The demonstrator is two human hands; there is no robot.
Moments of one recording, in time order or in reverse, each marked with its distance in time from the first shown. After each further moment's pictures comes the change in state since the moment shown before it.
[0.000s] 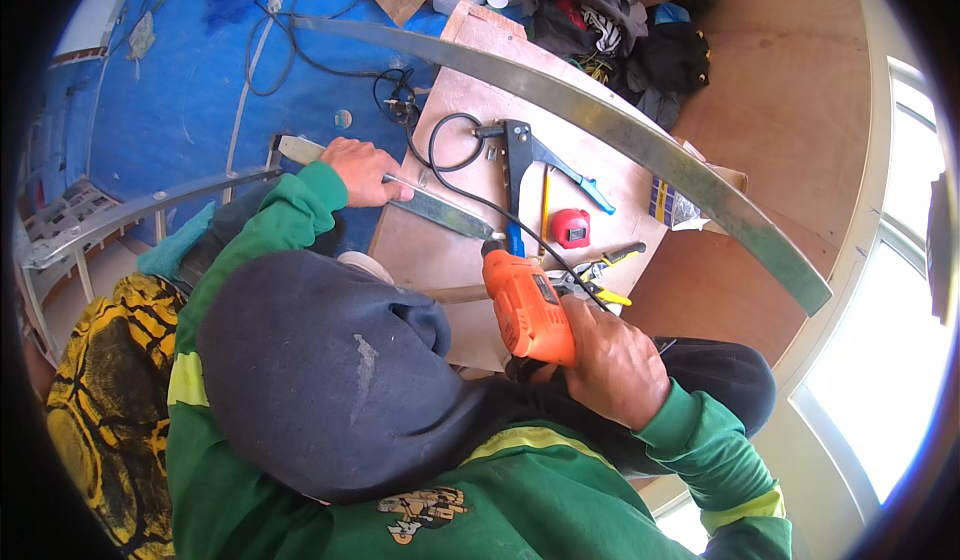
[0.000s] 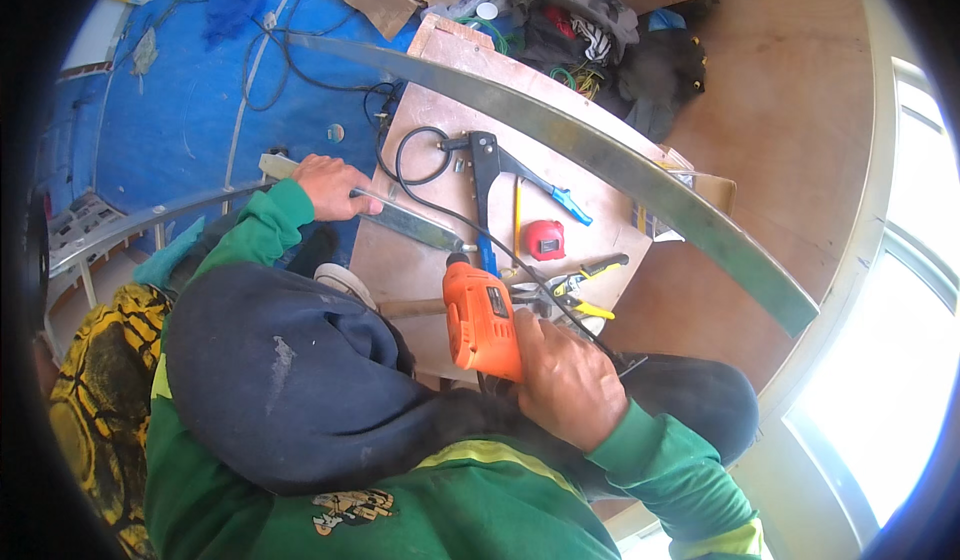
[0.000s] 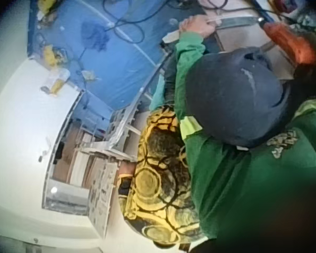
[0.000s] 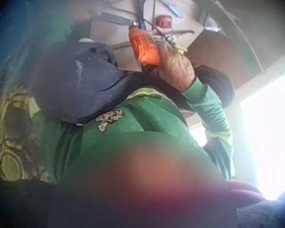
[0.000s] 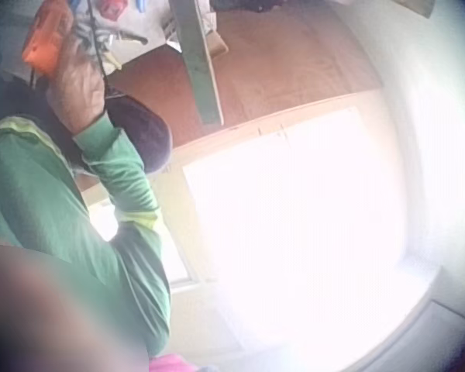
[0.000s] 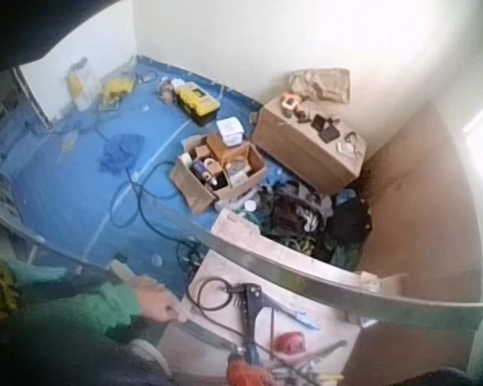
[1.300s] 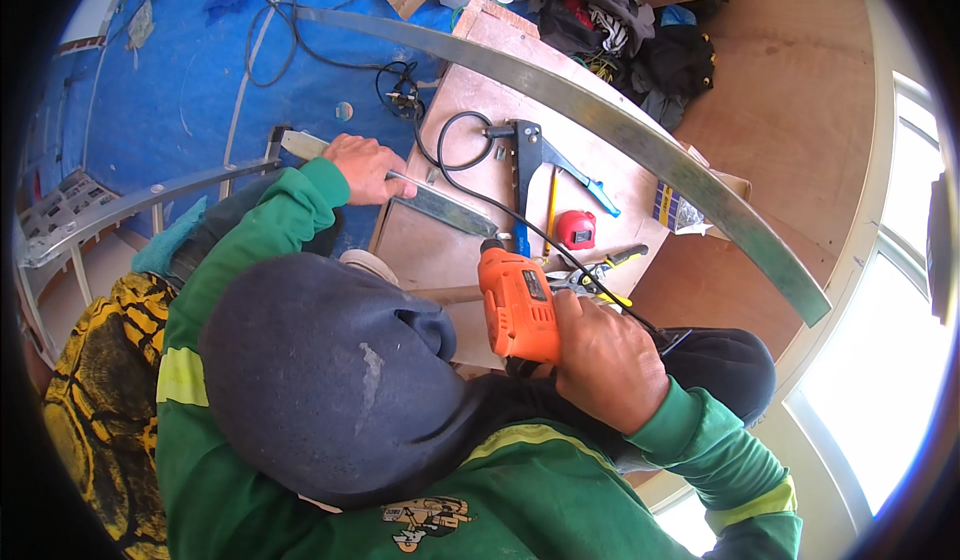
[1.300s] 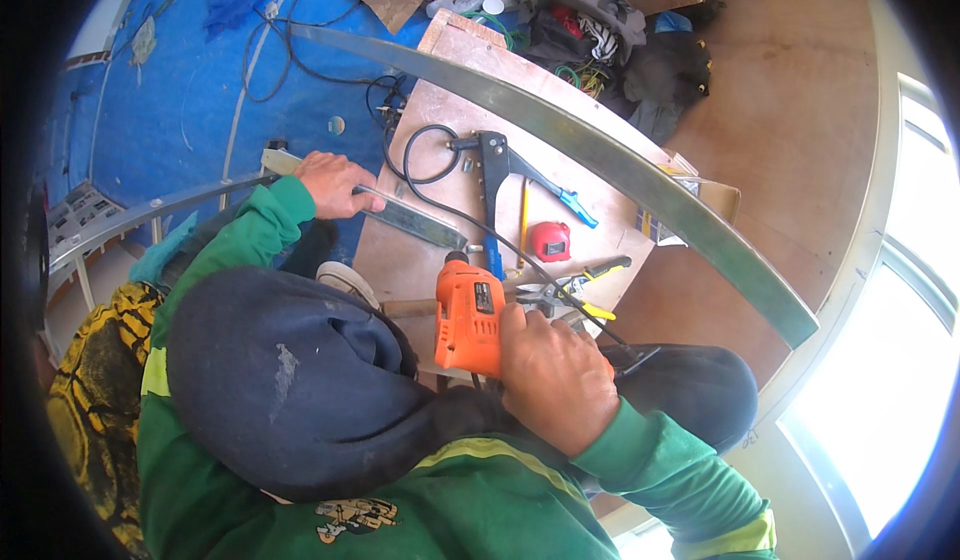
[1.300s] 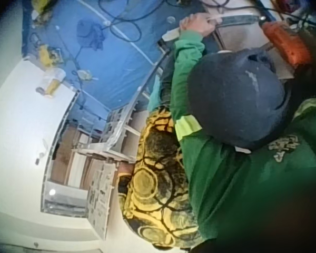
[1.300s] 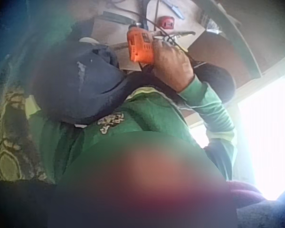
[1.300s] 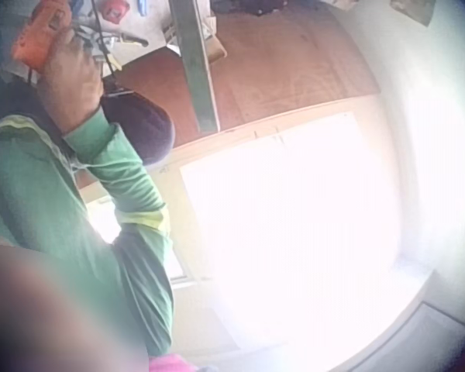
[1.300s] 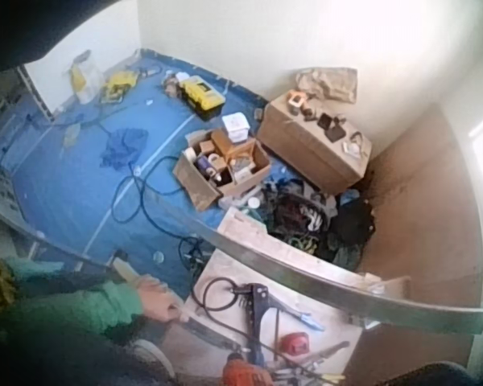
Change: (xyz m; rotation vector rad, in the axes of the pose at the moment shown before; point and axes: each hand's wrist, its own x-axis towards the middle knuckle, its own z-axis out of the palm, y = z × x) left_hand 0.002 -0.009 0.014 -0.042 0.044 0.024; right_hand 0.027 -0.028 -0.006 -0.168 -0.112 0.077
